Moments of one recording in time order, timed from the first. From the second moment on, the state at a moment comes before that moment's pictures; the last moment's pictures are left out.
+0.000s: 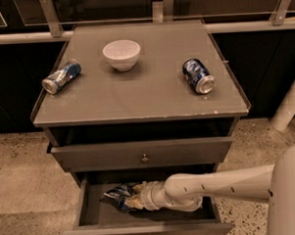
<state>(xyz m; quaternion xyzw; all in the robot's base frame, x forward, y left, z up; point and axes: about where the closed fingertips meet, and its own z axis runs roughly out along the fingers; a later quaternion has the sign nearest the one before) 0.501 0.057 0.409 -0.44 0.80 0.25 0.32</state>
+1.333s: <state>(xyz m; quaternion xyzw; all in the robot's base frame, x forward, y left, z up) 0.441 0.051 0.540 -0.49 0.76 0.27 0.32</state>
